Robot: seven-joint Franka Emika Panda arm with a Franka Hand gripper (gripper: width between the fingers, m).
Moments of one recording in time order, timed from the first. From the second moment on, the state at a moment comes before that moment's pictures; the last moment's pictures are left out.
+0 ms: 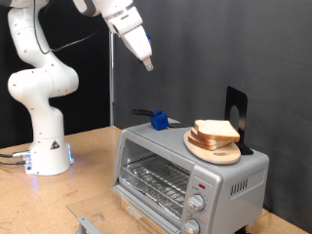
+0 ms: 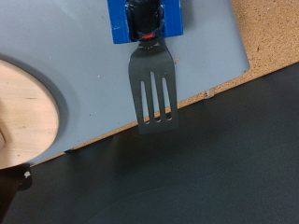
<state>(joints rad) 0.16 -0.59 0.01 -2.43 0.51 2.03 -0.39</state>
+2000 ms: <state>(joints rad) 0.21 -0.42 0.19 -2.65 0.56 2.48 -0.41</state>
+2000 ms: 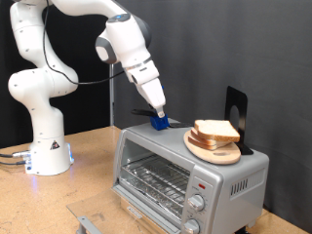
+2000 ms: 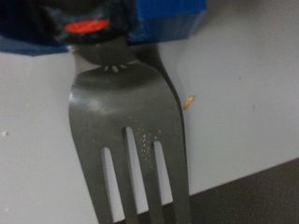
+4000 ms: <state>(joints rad) 0.25 -0.38 0.20 -2.67 0.61 2.54 -0.41</state>
